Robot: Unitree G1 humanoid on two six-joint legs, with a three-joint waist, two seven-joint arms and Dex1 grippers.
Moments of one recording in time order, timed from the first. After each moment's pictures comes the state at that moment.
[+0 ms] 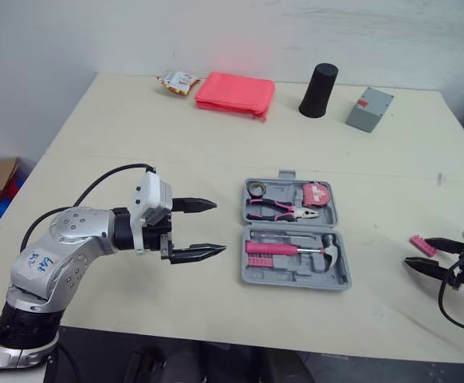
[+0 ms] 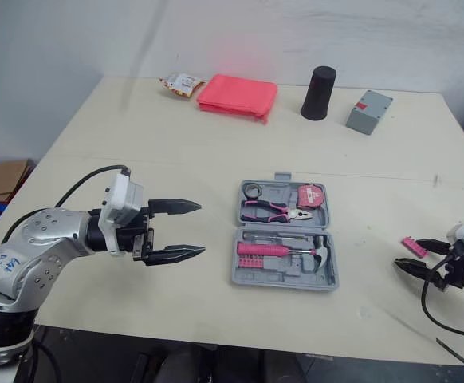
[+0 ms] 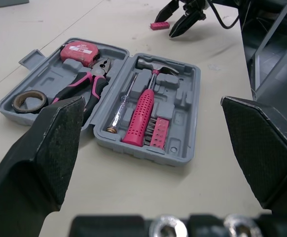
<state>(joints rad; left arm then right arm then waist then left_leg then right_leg) -0.34 0.75 0.04 -0.43 -0.68 0.63 -0.94 -0.39 -0.99 -0.31 1.15 0.24 -0.22 1.40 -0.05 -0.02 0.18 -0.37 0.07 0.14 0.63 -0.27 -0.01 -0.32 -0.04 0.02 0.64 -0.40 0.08</state>
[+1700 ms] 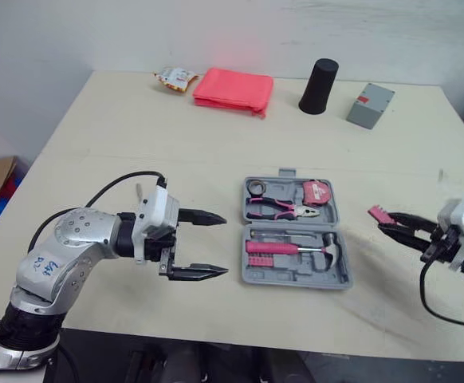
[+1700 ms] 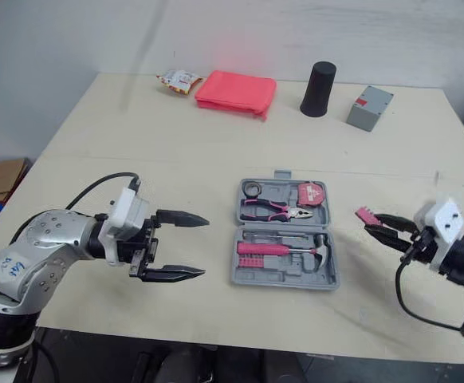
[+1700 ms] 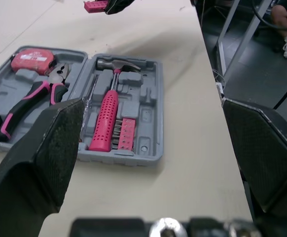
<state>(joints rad) -0.34 0.75 -0.01 -0.41 -0.62 0.49 -1.13 0.00 -1.02 -0.39 -0.12 0.48 0.20 1.14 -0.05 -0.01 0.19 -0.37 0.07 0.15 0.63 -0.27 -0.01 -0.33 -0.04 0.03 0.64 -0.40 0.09</state>
